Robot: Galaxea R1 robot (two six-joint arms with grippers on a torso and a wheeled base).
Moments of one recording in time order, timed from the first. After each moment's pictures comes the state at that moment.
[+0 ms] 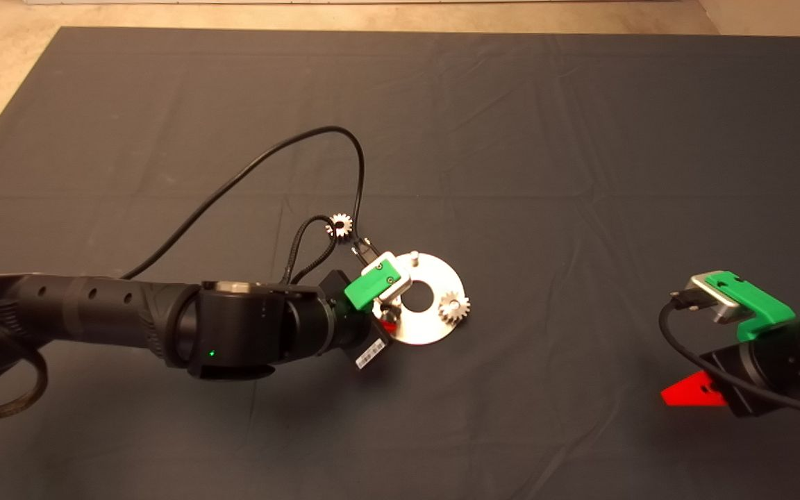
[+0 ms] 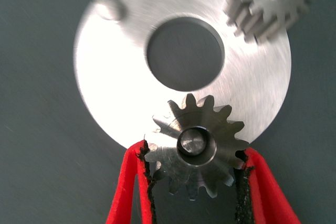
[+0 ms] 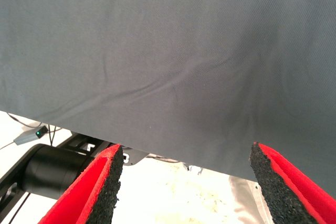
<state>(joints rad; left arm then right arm) -0.06 2.47 -0.73 1.04 1.23 -0.84 0.41 1.98 -0.39 -0.20 -1.46 1.40</state>
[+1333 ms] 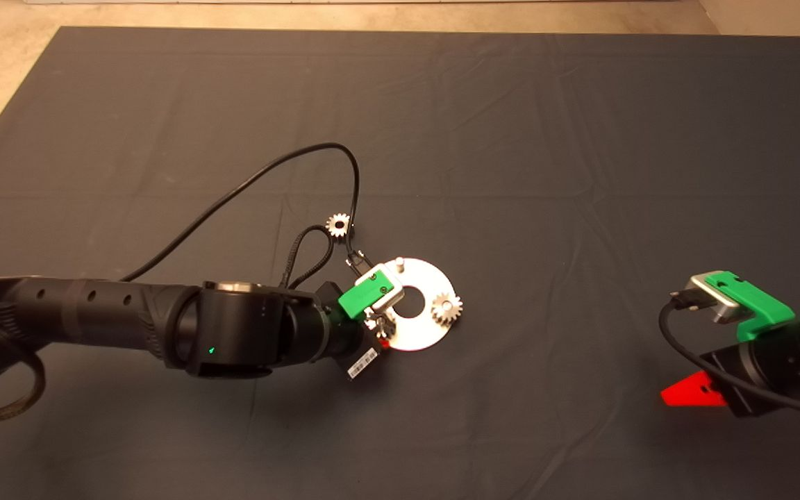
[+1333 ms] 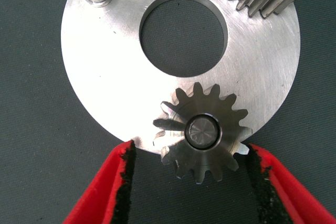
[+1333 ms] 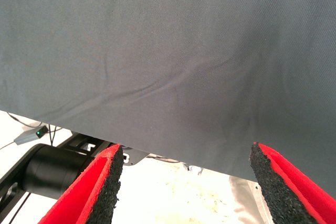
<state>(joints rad) -0.06 2.46 -0.73 1.01 1.25 -0.84 0.41 1.98 -0.39 -0.20 -1.46 1.40</state>
